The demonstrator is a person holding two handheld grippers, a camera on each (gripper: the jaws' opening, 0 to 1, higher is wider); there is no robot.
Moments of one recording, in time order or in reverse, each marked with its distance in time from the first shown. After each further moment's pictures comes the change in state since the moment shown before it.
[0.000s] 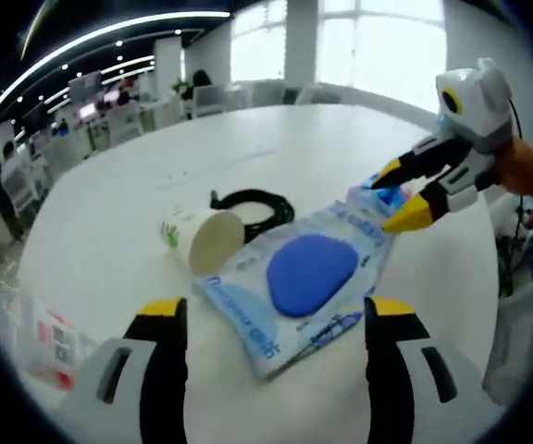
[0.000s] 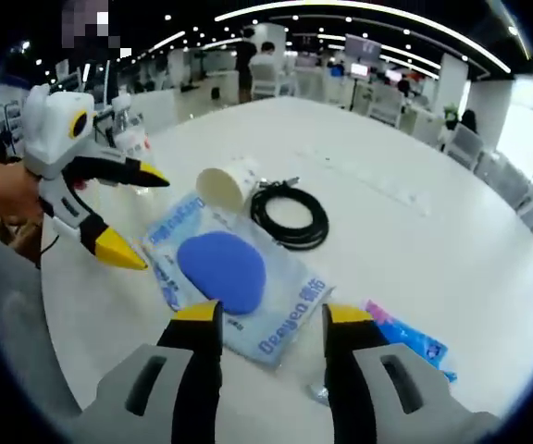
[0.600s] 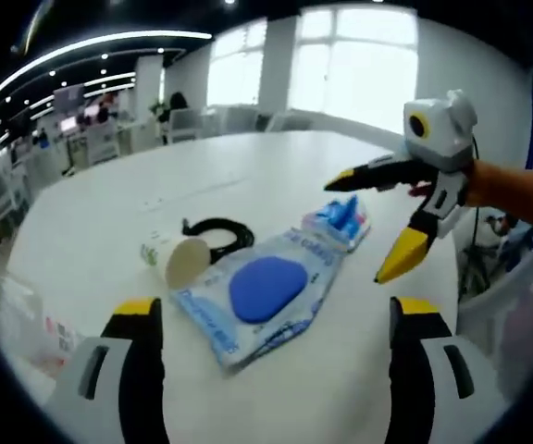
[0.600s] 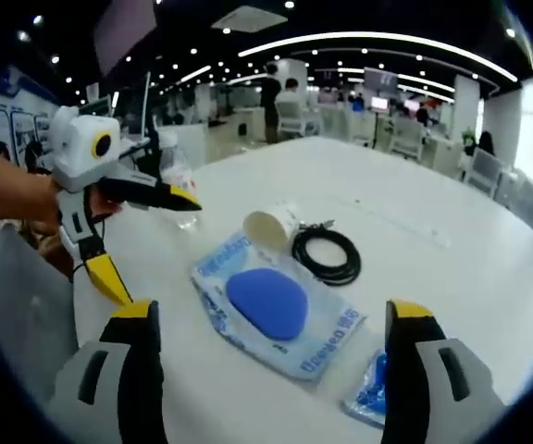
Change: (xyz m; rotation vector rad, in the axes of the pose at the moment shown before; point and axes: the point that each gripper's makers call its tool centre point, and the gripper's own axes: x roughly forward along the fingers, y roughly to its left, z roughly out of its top) left arm -0.042 -0.026 0.013 0.000 -0.108 -0.125; right arm -0.028 0.040 0.029 -0.040 -0.201 0.119
